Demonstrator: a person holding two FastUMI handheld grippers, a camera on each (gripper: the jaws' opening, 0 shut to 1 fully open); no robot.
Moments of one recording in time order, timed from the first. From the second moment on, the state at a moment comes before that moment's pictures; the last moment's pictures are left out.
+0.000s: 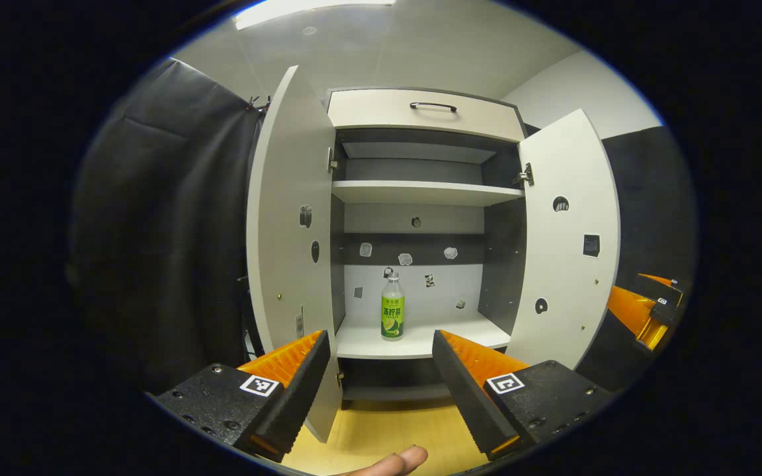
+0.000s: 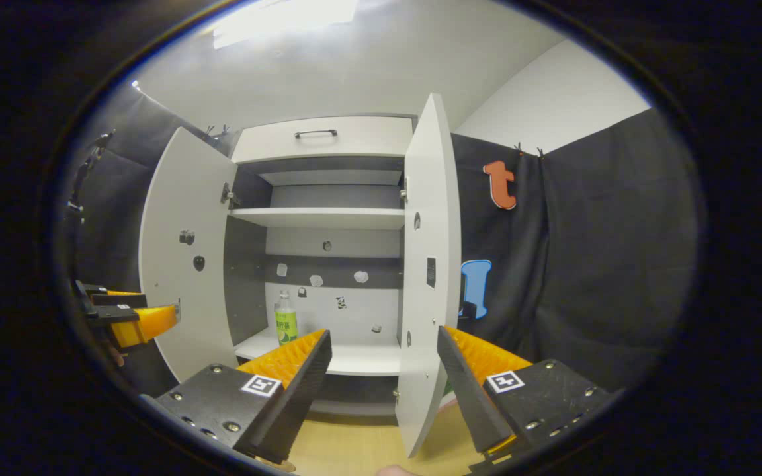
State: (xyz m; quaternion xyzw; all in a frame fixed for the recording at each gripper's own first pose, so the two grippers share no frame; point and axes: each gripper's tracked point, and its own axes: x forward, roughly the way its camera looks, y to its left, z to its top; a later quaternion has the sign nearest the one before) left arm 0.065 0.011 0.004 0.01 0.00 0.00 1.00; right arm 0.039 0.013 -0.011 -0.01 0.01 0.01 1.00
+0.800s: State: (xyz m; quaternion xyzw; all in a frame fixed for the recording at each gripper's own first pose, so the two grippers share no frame) left arm 0.262 -0.004 -0.063 -0.01 -0.01 -0.03 1.00; right arm 0.110 0.056 -0.047 -0.02 0.03 0.04 1.00
